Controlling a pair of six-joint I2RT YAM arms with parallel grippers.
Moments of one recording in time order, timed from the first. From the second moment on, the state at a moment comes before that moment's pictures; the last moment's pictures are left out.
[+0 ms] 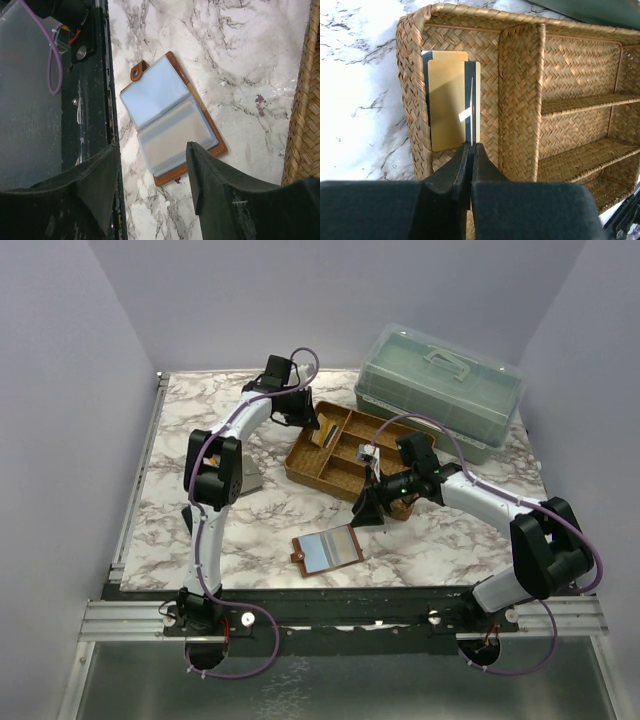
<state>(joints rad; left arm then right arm) -0.29 2.30 1.98 -0.55 0.54 -0.22 0.48 1.50 0.86 -0.24 -1.02 -0.24</state>
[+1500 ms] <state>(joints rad) -0.60 1.00 0.56 0.10 0.31 -0.90 0.47 1.49 0.82 -0.22 -1.09 -0.23</state>
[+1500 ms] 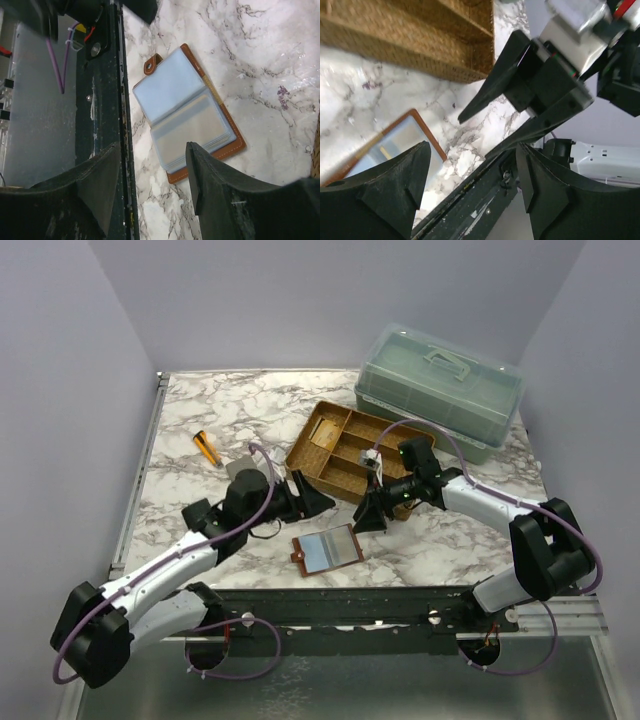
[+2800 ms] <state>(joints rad) -1.05 1.31 0.54 -0.06 -0.24 -1.25 0.50 1.63 0.80 -0.10 -0.95 0.06</state>
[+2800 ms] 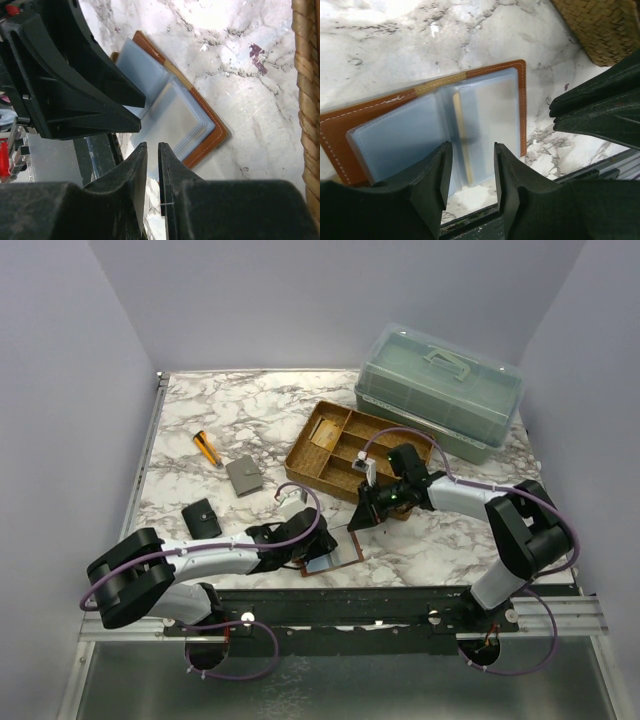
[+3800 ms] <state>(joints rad) -1.05 1.37 0.46 0.11 -0.25 -1.27 0.59 1.73 0.85 -0.11 -0.78 0.06</state>
